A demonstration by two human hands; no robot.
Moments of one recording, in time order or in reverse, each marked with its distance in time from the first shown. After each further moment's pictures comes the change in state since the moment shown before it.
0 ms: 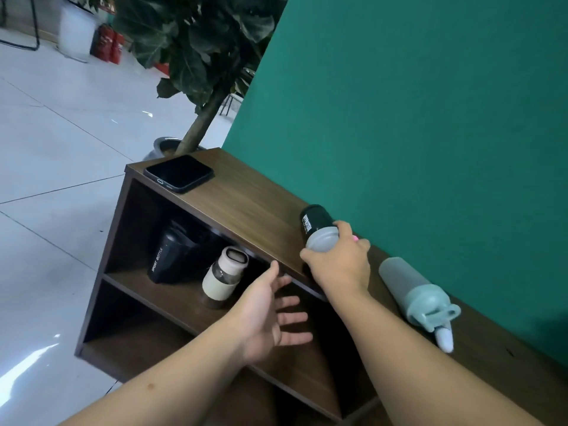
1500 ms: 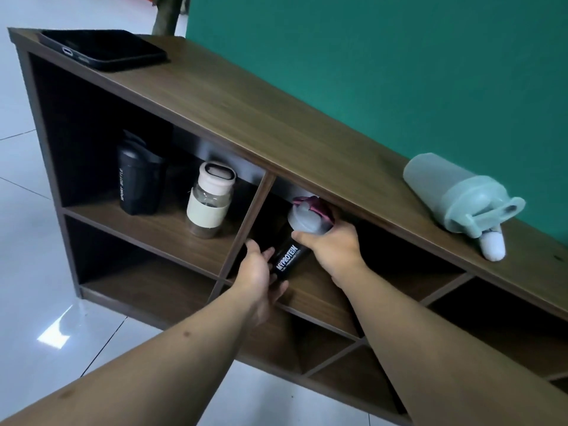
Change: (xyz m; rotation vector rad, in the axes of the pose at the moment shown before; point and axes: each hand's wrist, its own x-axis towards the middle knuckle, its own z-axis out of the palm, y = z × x) left_hand 0.134 -0.105 -0.066 0.019 0.311 0.005; right_hand 0.000 0.148 0.133 0.500 -0.205 0.169
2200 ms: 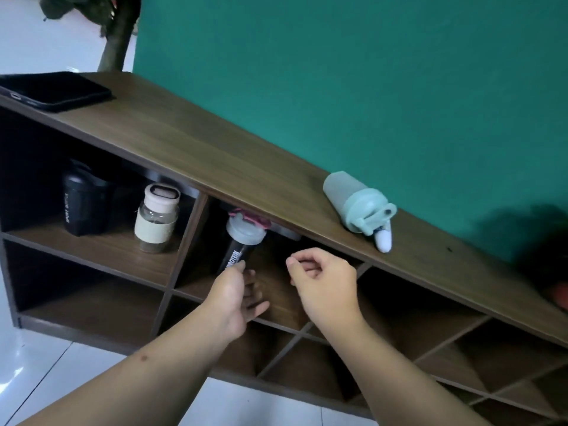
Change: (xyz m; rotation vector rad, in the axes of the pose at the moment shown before) left_hand -0.080 -0.026 0.051 0.033 -0.041 -0.037; right_hand -0.123 -0.026 -0.125 -0.099 0.116 -0.185
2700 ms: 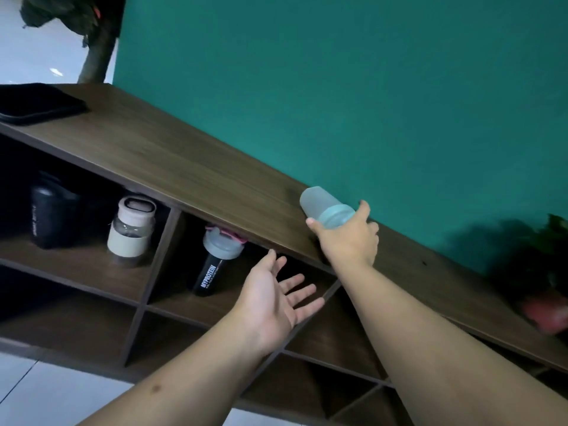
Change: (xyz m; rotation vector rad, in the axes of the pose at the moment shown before) left_hand -0.058 -0.004 0.096 -0.308 -0.329 -0.128; right_hand 0.119 -0.007 -0.056 -0.421 0.319 0.234
